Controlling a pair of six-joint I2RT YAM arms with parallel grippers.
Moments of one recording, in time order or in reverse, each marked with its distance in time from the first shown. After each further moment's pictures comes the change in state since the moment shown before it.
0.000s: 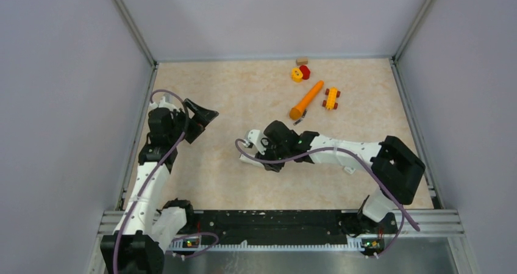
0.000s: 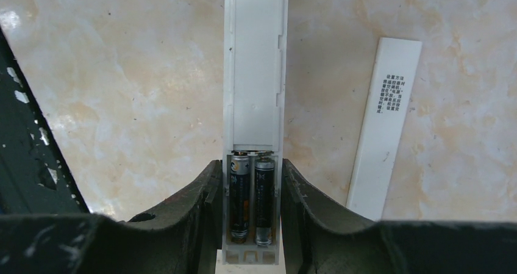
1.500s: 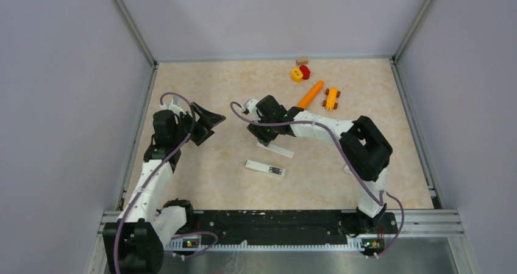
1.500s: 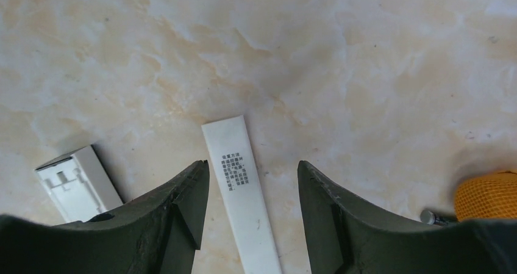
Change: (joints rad) left arm 0.003 0.063 -0.081 0.138 0.167 -0.041; right arm -0.151 0.286 0.327 -0.031 0.142 0.110
